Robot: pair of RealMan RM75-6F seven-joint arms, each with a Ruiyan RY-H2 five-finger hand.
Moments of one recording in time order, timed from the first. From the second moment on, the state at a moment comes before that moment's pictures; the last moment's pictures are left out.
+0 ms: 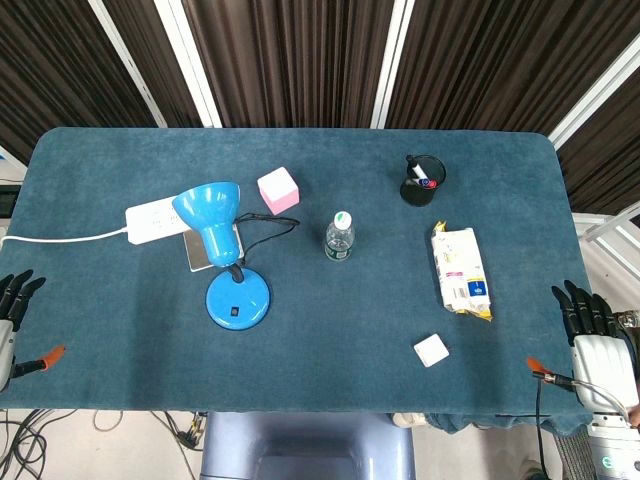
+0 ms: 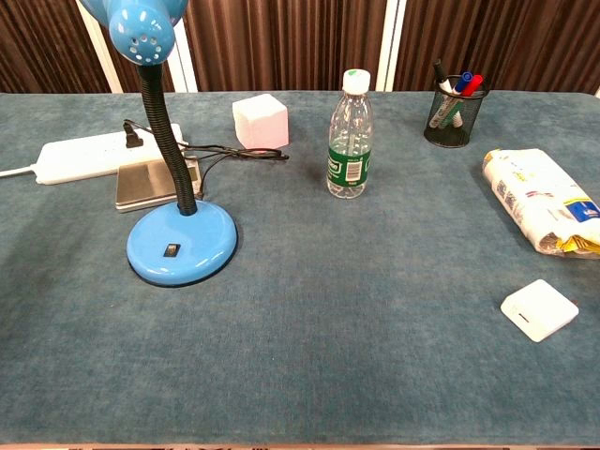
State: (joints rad) left arm -0.06 -1.04 -0.03 -1.74 1.48 1.50 0.04; right arm 0.03 -1.13 0.08 -1.73 -1.51 1.56 -0.07
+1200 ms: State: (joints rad) left arm -0.07 -1.06 -0.02 -1.74 1.51 1.49 0.09; right arm 0.03 -1.13 0.08 -1.74 -1.50 1.55 -0.08
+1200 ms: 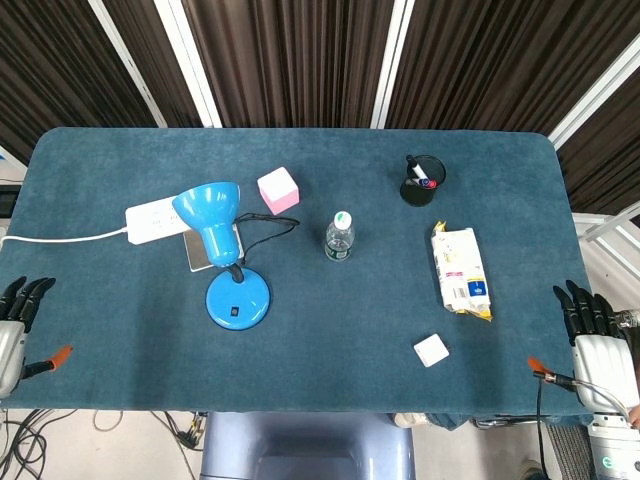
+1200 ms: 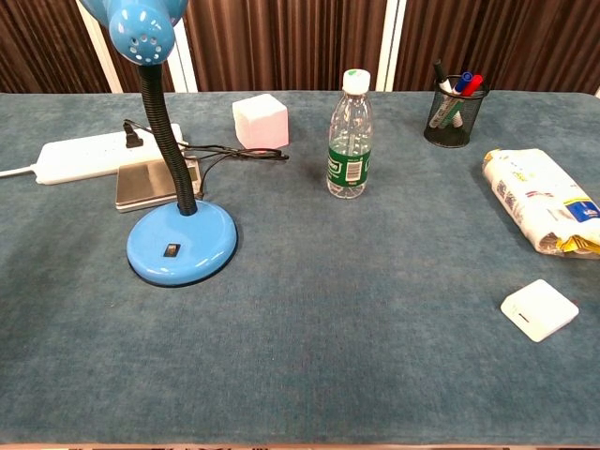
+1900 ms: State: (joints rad) left arm -0.30 -1.25 0.01 -1.72 1.55 1.09 0.25; right arm 0.04 -1.14 0.09 -1.74 -1.49 1.54 -0.11
